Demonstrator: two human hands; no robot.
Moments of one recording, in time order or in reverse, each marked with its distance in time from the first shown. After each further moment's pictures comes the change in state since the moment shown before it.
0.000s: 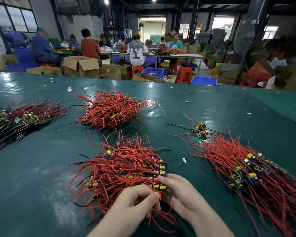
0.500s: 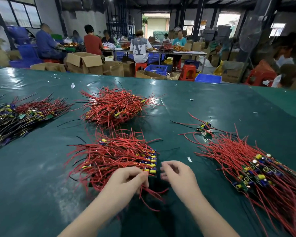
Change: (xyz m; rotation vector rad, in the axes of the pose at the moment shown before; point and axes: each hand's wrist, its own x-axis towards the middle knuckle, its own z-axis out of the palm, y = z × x) left_hand 0.020 -0.005 -0.031 0.126 0.165 -0.013; right_hand 0.022 -0.001 0.009 -0.659 0.314 -0.374
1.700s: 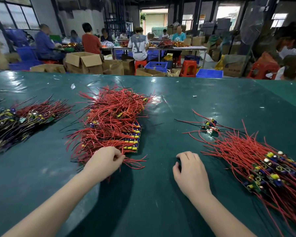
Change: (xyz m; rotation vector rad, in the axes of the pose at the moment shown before) left_hand 0.090 -0.064 -0.071 0.897 0.085 0.033; right_hand 0.042 0.028 -0.005 -0.866 0.249 -0.398
